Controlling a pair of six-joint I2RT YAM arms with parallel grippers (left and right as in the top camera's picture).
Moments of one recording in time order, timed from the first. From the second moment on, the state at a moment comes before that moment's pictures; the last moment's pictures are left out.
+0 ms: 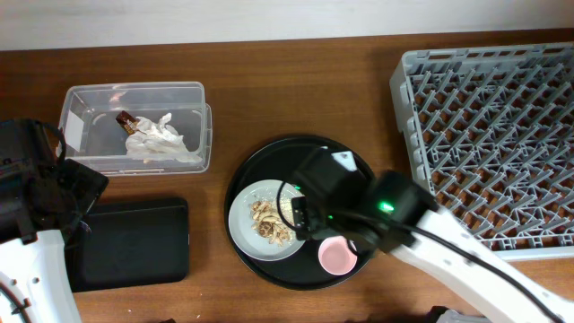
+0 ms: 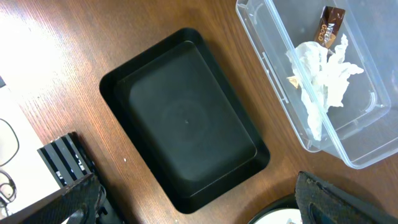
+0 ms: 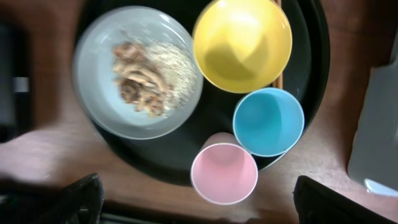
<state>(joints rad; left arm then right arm) 0.33 1.28 1.59 -1.53 -0.22 -0.74 0.85 1.44 1.49 -1.34 0.15 0.72</state>
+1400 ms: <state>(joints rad) 0.33 1.28 1.59 -1.53 -0.22 -0.74 0.59 1.73 1.30 -1.22 -0.02 0.50</state>
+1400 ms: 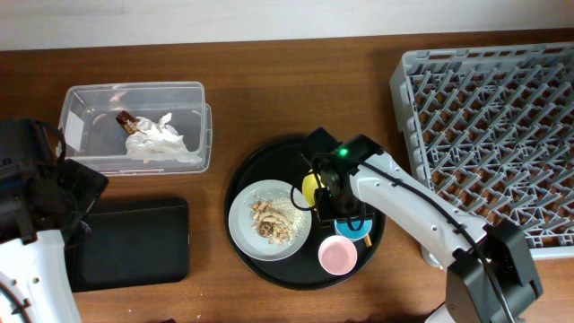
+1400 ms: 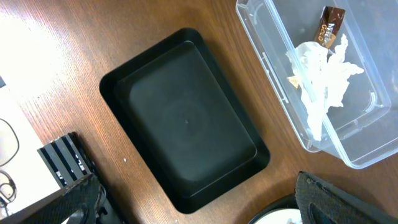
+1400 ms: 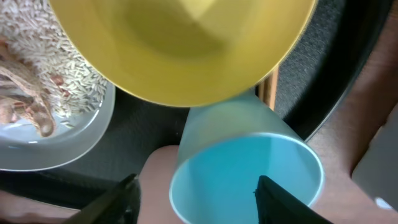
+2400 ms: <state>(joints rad) 0.33 1.28 1.59 -1.53 -0.22 -0.74 0.59 1.72 1.38 -1.33 -0.06 0.50</state>
